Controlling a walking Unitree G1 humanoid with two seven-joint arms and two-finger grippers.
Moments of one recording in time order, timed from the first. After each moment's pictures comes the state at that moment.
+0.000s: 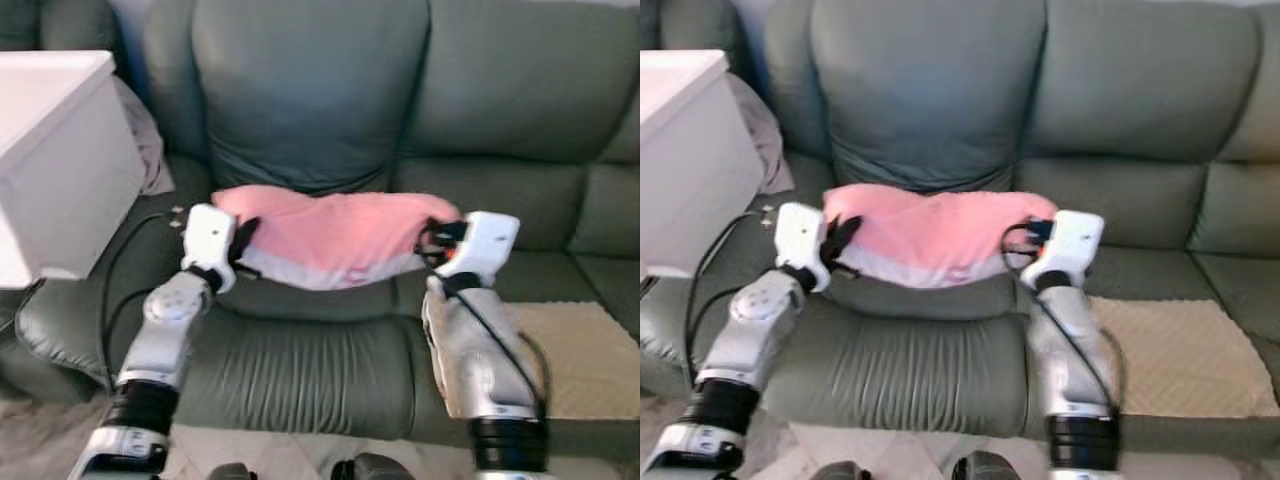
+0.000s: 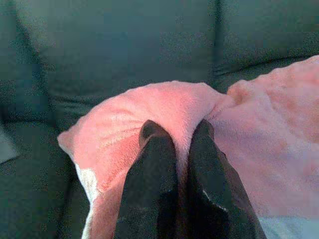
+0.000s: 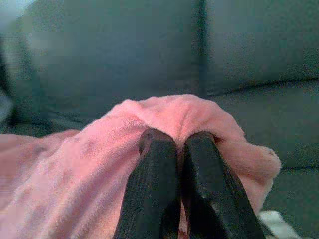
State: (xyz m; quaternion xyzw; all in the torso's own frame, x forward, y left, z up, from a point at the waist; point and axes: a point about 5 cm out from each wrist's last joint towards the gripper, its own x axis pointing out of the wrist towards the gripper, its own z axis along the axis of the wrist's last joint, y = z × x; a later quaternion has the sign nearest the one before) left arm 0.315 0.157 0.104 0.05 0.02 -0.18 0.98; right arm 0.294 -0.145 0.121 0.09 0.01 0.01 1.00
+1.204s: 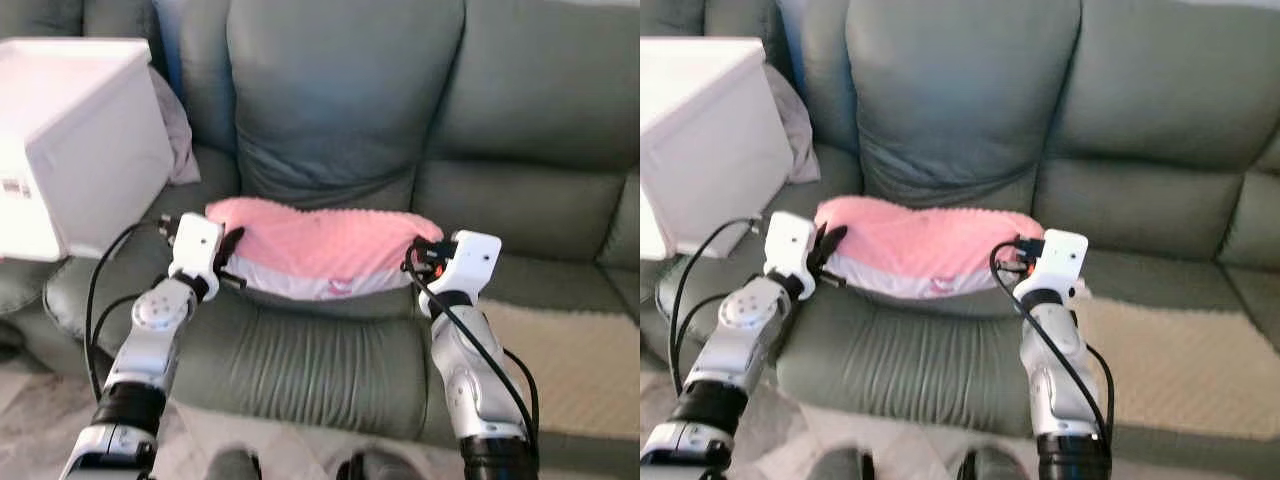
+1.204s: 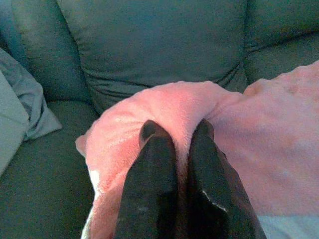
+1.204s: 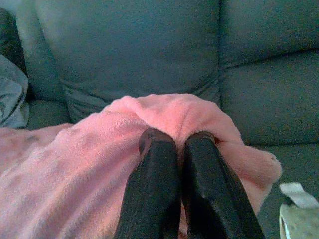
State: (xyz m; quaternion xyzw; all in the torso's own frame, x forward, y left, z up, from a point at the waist) left arm 0.316 0.171 0.096 0.09 0.03 -0.17 0.98; right arm 0.282 -0.140 0.105 0.11 0.04 0.00 0.99
